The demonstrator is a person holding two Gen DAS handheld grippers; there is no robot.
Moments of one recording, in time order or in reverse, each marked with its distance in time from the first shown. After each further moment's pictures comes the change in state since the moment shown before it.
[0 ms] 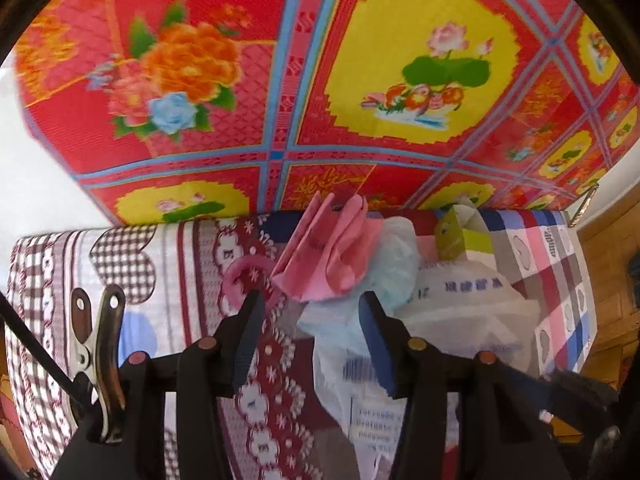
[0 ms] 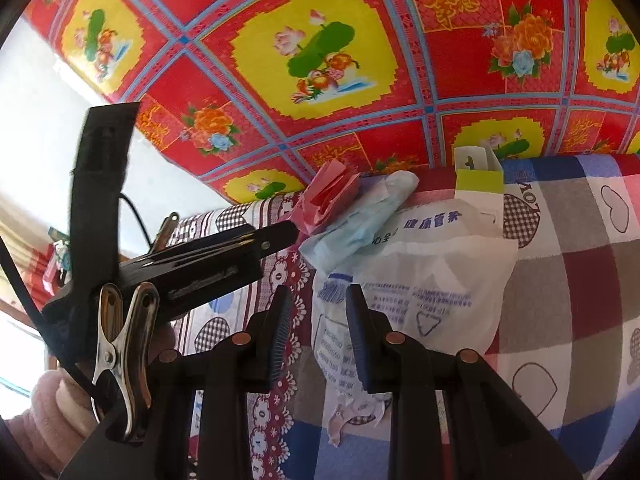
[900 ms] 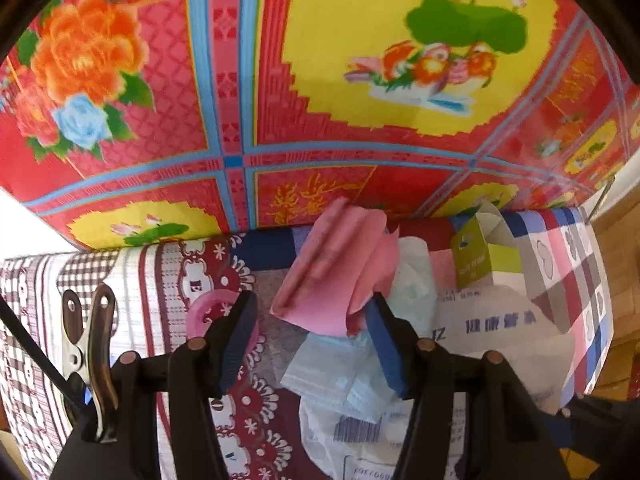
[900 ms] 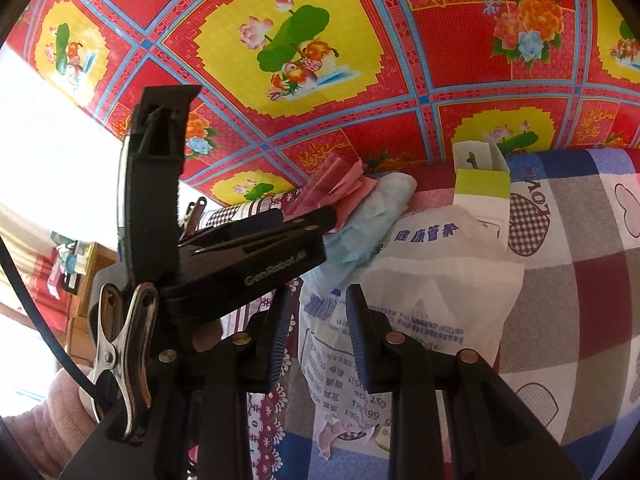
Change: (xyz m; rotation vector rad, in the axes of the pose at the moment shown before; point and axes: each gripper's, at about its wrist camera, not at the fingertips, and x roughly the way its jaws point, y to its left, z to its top) left arm 0.048 -0.019 0.012 0.019 0.000 0.025; right arm 0.022 -0.014 0.011 0.021 0.039 0.019
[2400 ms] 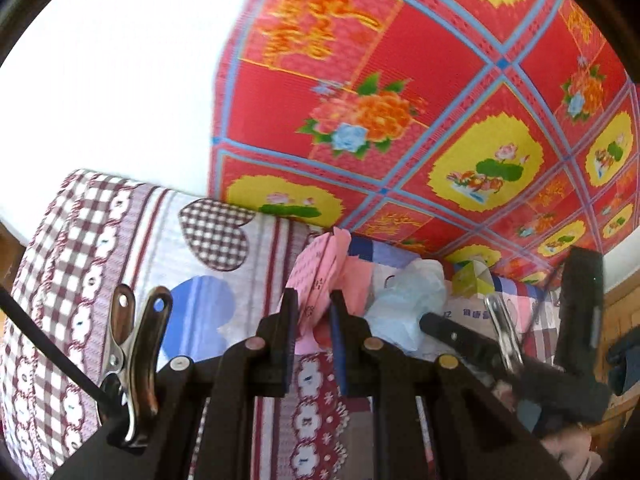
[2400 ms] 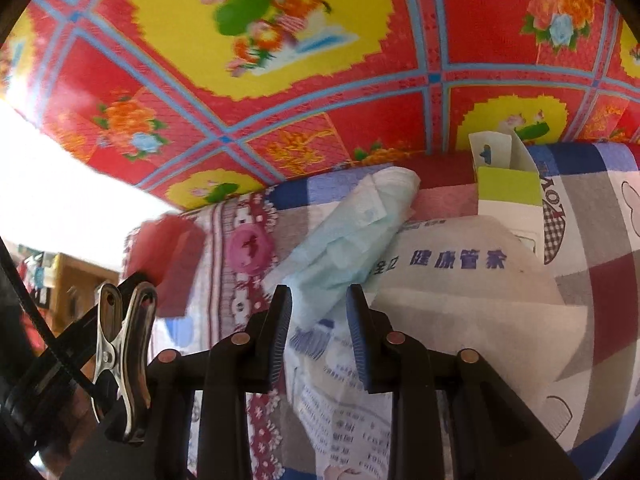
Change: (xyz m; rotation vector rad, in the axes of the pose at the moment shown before) left arm -0.113 0.114 -0.069 -0.299 -0.168 -0.054; right arm 0.062 0.008 0.017 0.058 0.057 -0.140
